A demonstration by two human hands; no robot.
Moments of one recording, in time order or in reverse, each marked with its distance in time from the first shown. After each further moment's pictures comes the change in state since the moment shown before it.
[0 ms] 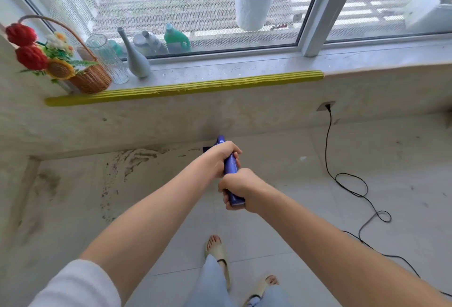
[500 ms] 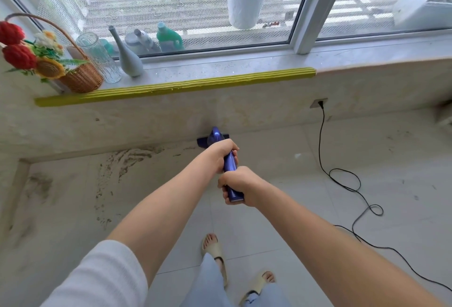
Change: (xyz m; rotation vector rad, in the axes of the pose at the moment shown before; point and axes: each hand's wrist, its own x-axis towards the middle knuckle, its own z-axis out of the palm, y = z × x) left_hand 0.006 -0.004 0.015 0.056 0.013 -0.028; right_hand 0.014 0.011 -0.012 -0.074 0.033 -0.002
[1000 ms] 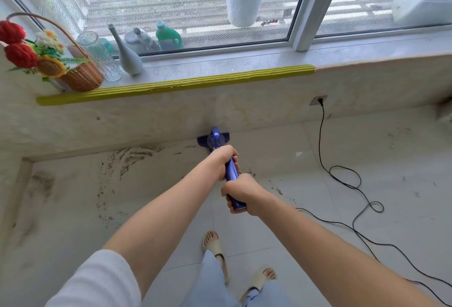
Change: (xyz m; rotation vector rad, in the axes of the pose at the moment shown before) left_hand -0.001 -0.029 0.003 -0.030 0.035 0.020; right_hand -0.011 0.026 -0.001 -0.014 0.017 0.017
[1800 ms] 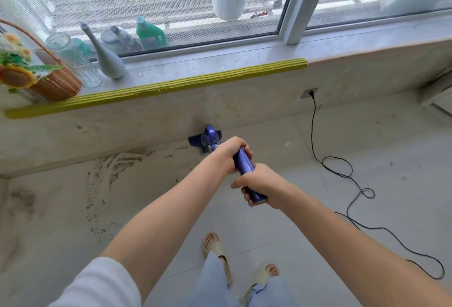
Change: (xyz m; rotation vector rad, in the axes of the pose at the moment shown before) left_hand 0.009 0.048 0.018 -0.096 -0.133 -0.030; right_hand 0.014 -0.039 -0.028 -0.017 0.072 -0.048
